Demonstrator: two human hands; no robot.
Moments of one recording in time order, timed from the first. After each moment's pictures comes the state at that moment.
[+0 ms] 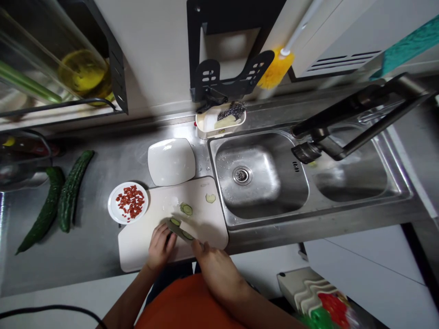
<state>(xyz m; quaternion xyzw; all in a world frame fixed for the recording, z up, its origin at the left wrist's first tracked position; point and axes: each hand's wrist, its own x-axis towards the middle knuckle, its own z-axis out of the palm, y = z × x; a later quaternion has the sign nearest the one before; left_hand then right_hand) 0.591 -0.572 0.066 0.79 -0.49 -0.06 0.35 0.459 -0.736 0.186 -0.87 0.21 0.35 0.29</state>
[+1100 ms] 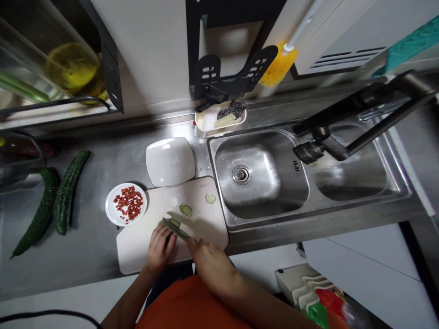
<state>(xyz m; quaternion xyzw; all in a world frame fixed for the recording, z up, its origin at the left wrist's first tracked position) 0.591 -0.572 0.063 0.79 -0.49 -0.05 0.35 0.475 -0.736 0.176 -0.87 0.20 0.34 0.29</state>
